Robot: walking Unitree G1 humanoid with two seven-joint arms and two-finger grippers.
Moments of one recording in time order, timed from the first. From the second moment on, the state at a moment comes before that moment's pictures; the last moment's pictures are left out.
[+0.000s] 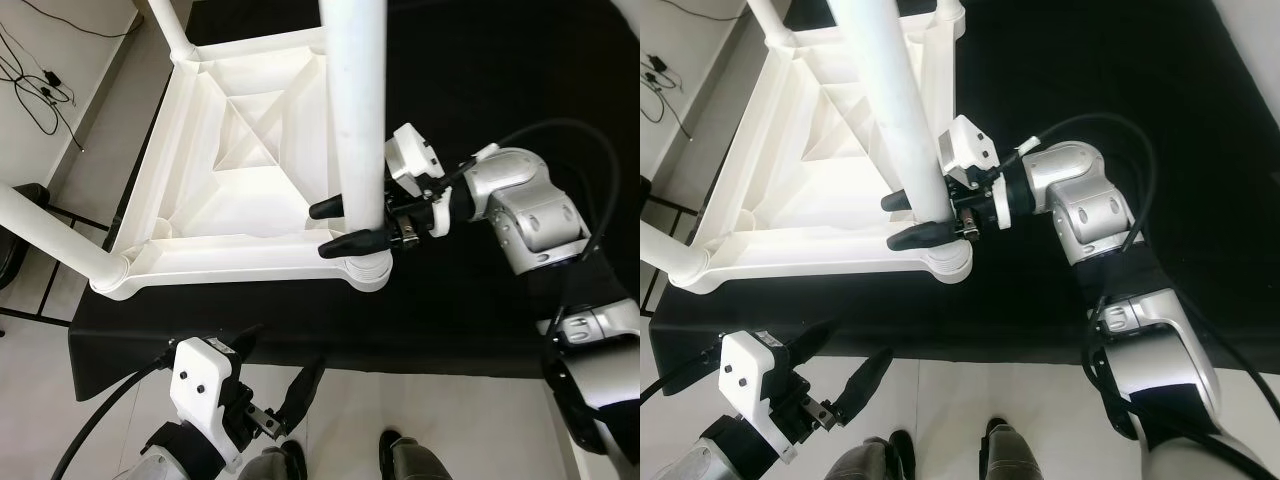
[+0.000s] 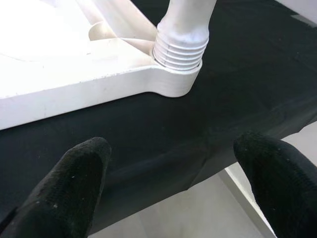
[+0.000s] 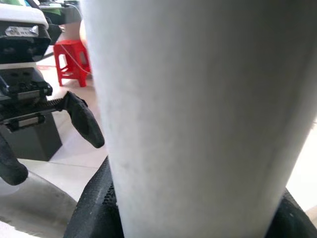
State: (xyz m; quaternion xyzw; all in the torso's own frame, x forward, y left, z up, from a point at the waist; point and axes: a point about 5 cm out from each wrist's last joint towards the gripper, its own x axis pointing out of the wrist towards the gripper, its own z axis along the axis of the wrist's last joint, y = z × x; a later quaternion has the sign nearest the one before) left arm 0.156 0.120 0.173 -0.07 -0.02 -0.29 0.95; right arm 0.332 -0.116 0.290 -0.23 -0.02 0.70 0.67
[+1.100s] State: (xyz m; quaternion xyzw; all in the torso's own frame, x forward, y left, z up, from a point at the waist) left arm 0.157 0.122 0.172 -0.07 -0.02 -0.29 0.95; right arm 0.269 -0.111 0.240 -0.08 -0.09 0.18 0.98
